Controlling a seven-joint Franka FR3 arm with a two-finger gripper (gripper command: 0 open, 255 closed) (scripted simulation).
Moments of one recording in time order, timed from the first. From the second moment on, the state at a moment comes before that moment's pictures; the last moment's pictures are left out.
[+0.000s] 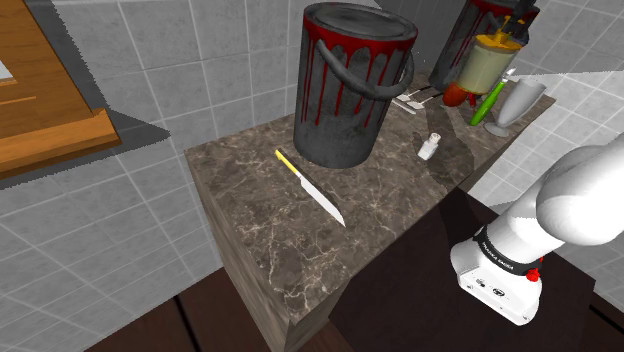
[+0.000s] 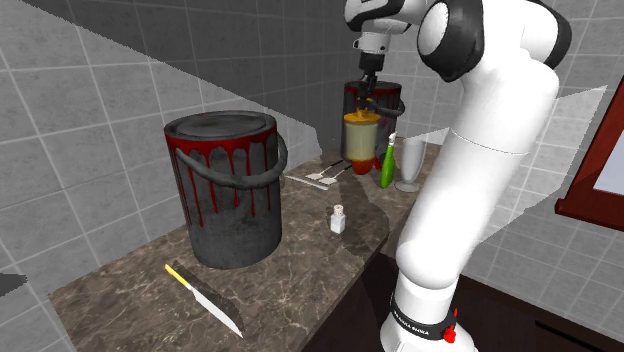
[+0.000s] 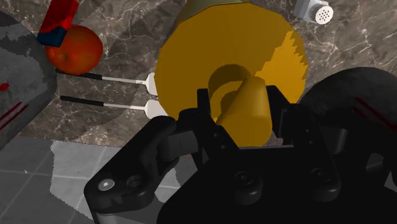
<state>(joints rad) 0.03 -0.17 -0.82 -1.73 -0.05 1.67 -0.96</state>
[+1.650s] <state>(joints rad) -0.36 0.54 -0.89 -1.27 0.51 1.64 -1.38</state>
